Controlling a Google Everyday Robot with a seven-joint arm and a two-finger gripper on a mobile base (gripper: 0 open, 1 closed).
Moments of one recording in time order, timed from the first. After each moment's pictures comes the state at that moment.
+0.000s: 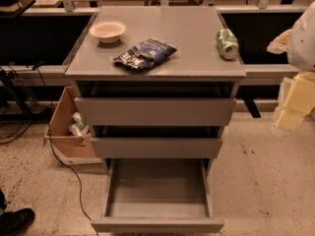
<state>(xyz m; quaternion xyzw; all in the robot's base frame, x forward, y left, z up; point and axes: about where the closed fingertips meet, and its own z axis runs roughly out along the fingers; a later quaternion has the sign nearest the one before) 0.438 -0.216 0.979 -0.60 0.78 -0.04 0.16</state>
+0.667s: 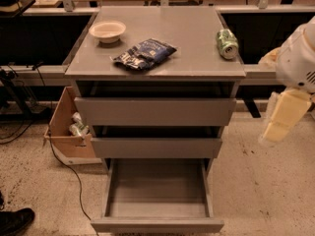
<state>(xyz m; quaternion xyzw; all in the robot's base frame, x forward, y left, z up) 0.443 -0.210 0.946 -0.60 0.78 -0.02 0.17</state>
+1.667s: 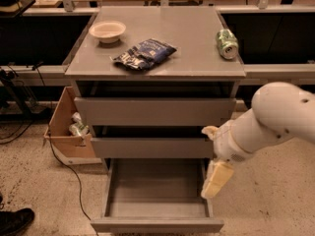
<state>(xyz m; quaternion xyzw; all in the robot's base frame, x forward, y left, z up) 0.447 -0.133 0.728 -0.63 0.74 0.12 0.20</state>
